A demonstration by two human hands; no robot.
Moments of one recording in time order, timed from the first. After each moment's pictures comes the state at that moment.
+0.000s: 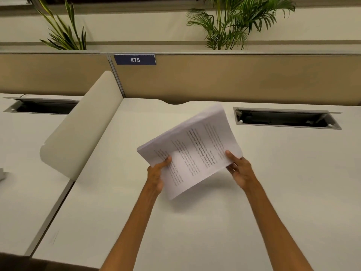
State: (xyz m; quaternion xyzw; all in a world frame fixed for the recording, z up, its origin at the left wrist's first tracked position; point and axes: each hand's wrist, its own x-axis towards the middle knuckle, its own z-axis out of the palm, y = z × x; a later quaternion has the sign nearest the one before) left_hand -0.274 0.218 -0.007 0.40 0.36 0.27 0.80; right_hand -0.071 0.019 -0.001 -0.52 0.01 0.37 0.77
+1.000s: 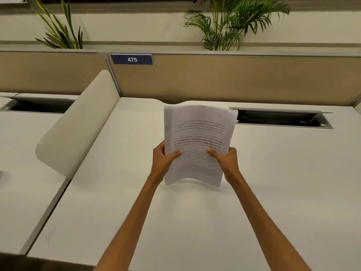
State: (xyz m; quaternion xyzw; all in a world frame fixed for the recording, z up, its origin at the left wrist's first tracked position) left_hand -0.248 0.209 0.031 0.64 0.27 0.29 0.66; right_hand -0.101 0.043 0.034 -0.66 -0.18 0.24 0.69
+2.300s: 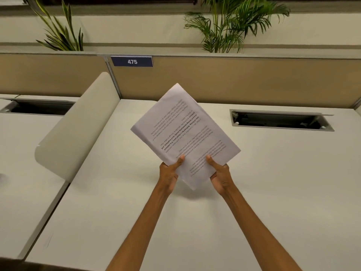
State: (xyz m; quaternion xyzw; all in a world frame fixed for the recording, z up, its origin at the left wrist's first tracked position) left_hand -0.239 0.189 -0.008 0.39 0.23 0.26 0.85; right_hand -0.120 0.053 -0.005 -0.42 -0.06 0.38 0.82
